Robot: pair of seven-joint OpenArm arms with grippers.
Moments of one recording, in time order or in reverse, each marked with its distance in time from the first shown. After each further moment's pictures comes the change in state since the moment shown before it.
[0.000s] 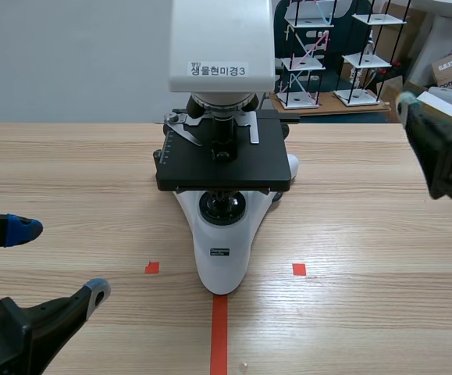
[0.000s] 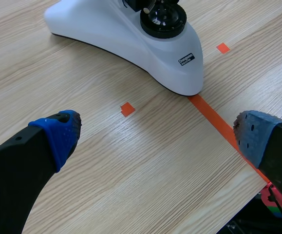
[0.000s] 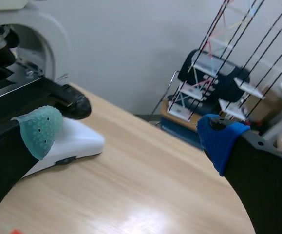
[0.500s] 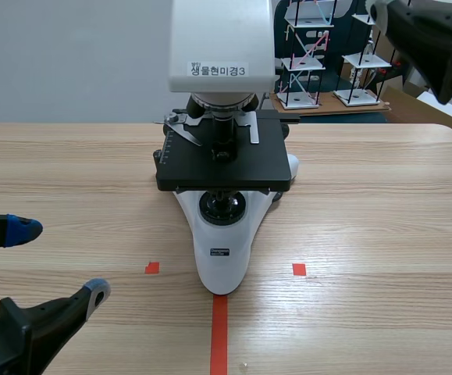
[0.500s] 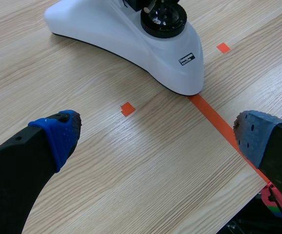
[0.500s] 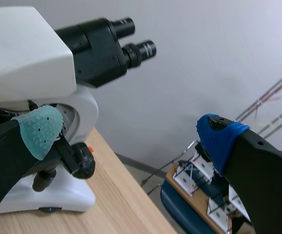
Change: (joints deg) left arm 0.0 0.0 0.0 0.0 0.0 0.0 0.0; right arm 20.5 13.6 -5.5 -0.3 1.6 13.4 0.8
